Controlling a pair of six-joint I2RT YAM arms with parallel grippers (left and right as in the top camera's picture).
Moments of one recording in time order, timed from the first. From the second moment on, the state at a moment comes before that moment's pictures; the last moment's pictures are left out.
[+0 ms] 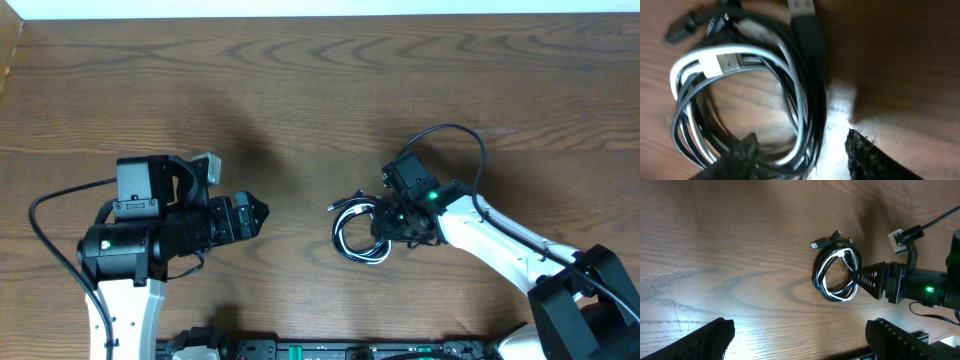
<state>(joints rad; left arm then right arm) 0.06 1.01 1.04 -1.19 0.49 -0.19 0.57 1.61 0.85 -0.57 -0.21 0.56</state>
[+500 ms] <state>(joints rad) 0.06 1.01 1.04 -1.19 0.49 -0.20 0.57 1.68 0.86 -0.47 -0.11 0.53</state>
